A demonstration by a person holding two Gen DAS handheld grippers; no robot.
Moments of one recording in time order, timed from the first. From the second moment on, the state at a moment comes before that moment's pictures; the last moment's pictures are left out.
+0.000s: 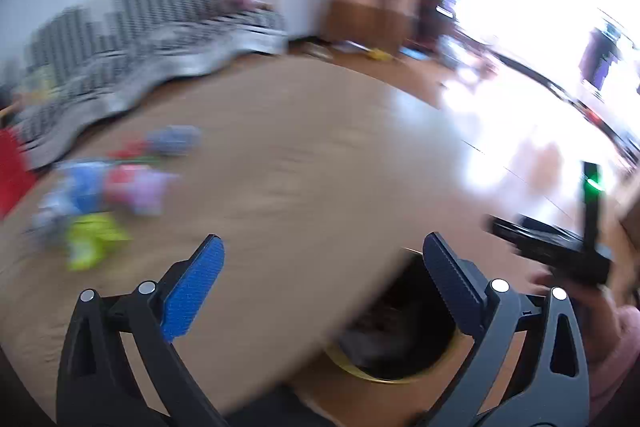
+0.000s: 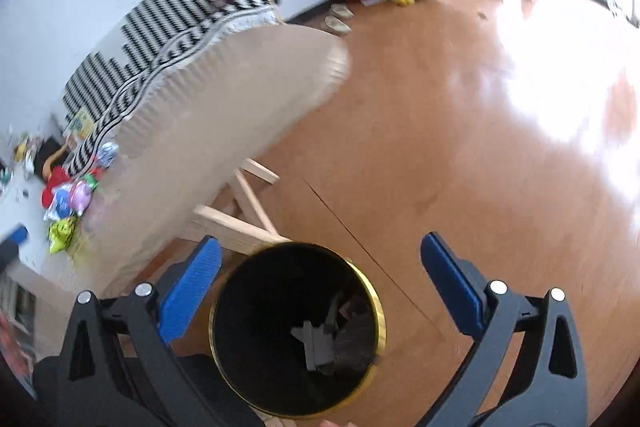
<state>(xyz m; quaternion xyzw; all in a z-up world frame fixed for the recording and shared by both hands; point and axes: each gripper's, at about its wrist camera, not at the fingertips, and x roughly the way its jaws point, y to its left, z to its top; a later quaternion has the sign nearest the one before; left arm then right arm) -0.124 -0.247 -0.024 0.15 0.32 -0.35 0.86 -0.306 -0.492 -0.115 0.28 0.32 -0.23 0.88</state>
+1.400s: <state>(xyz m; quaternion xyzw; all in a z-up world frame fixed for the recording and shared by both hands) 0.102 -0.094 -0.099 0.05 0.46 -0.23 0.86 0.081 -0.241 -0.085 0.07 0.41 0.05 0.91</state>
